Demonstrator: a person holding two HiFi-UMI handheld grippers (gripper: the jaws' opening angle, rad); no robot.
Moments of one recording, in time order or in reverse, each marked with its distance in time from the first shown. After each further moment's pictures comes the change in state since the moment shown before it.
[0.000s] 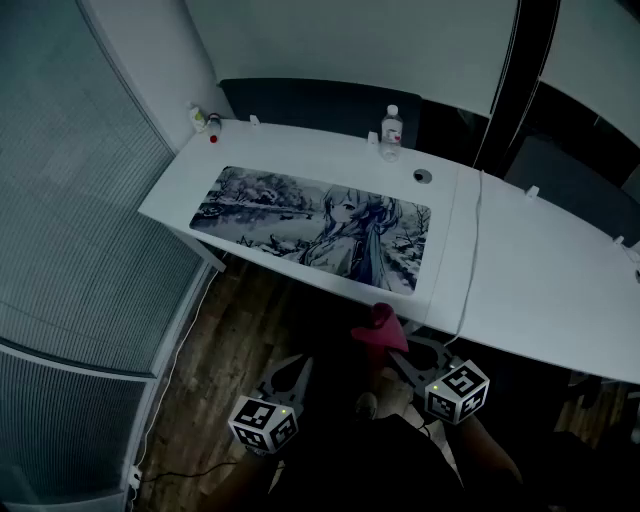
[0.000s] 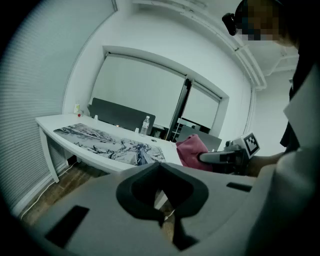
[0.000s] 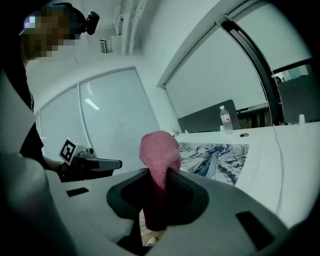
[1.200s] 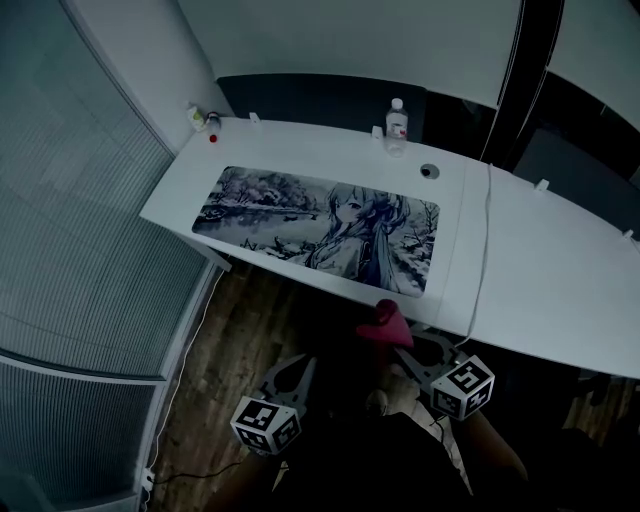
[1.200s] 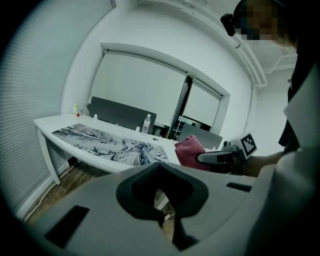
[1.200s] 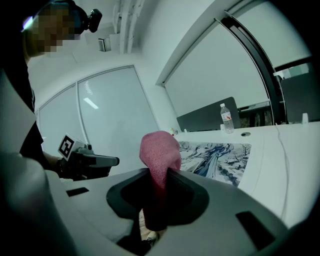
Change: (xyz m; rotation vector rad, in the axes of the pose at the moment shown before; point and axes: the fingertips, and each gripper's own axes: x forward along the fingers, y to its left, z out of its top) left arm 0.015 0.018 0.010 0.011 0.031 -0.008; right arm 0.023 -0.021 0.002 -0.006 0.008 -0.011
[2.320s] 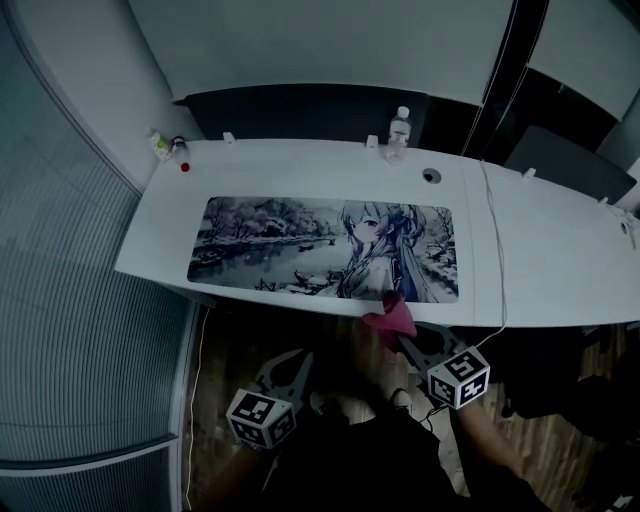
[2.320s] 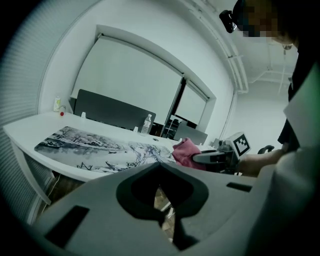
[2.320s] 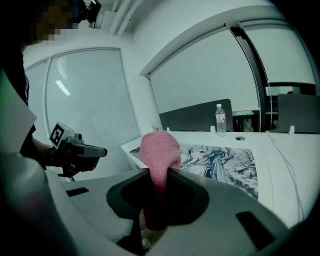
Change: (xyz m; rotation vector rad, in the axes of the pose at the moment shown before) left arm 0.014 0.184 0.057 0.071 0.074 -0.263; right arm 0.155 0.010 0.025 -0.001 0.032 -0.330
